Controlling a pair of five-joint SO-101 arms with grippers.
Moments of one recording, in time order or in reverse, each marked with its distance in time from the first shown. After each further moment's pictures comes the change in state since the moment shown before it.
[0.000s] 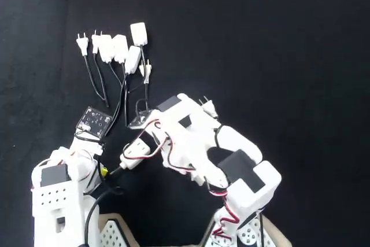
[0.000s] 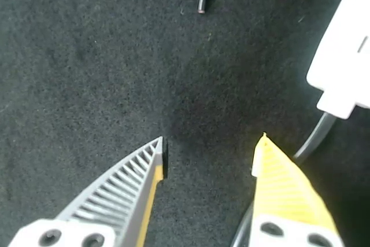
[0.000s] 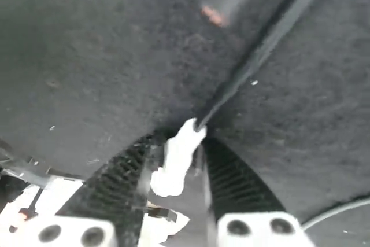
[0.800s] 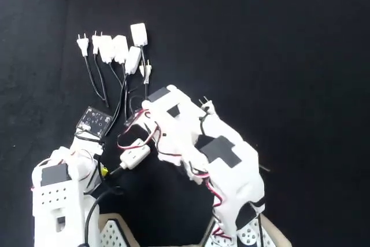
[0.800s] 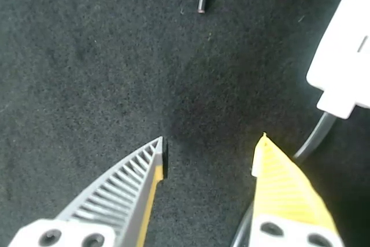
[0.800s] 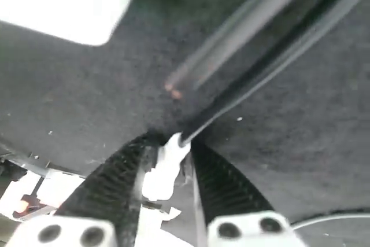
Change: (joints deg) left arm 0.0 0.0 0.0 0.0 0.0; right arm -0.2 15.5 -15.3 5.9 0.7
